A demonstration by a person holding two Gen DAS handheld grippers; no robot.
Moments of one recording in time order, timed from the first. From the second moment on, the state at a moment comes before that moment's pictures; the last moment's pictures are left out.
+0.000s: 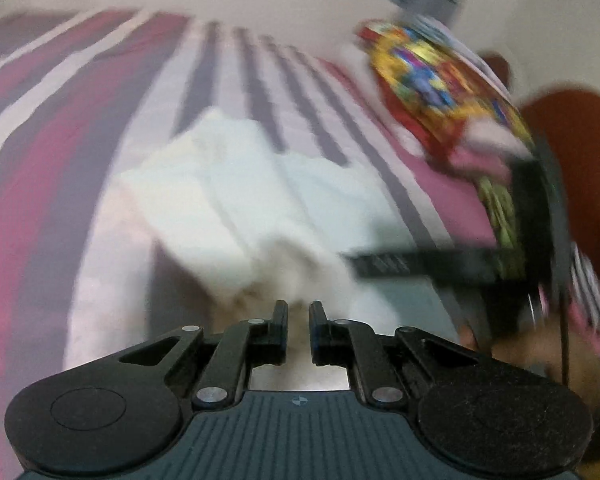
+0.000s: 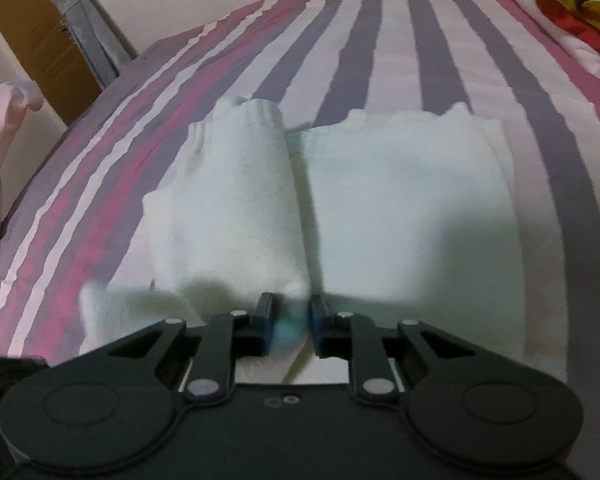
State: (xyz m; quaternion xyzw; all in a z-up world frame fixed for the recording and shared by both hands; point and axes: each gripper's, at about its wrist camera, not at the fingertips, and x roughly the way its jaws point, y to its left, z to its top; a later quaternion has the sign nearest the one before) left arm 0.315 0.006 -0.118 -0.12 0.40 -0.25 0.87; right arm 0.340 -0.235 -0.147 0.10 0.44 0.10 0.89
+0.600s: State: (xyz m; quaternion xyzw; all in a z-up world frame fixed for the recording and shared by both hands) left arm 0.408 0.022 -0.190 -0.36 0.45 -0.18 0.80; right arm 0.318 -0.207 -0.124 0.08 0.39 0.11 0.91
